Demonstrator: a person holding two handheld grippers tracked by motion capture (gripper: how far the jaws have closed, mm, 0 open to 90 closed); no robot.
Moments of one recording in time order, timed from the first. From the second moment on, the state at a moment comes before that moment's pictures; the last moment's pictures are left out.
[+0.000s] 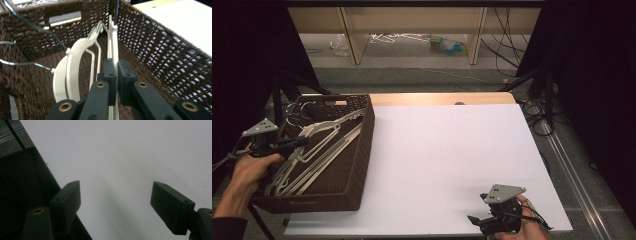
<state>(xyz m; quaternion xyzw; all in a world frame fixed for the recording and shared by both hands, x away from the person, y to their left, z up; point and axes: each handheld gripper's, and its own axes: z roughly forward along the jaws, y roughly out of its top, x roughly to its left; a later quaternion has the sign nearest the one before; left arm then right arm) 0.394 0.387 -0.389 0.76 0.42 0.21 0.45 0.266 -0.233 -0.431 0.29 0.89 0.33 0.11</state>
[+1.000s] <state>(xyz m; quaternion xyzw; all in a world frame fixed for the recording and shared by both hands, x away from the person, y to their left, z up) 0.408 0.401 -0.413 0.73 0.51 0.25 0.37 0.267 -0.231 -0.434 0.29 0.89 0.33 0.11</state>
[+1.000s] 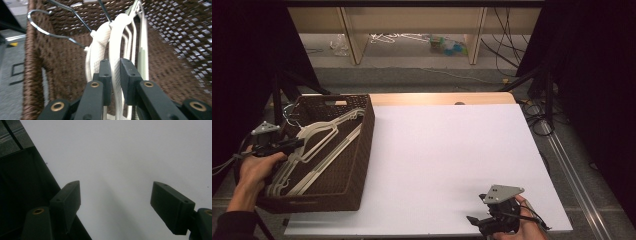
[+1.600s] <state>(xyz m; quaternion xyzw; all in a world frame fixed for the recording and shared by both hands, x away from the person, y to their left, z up) 0.383 0.362 -0.374 0.71 0.49 0.31 0.39 0.269 -0.234 -0.431 0.31 0.88 0.35 0.11</state>
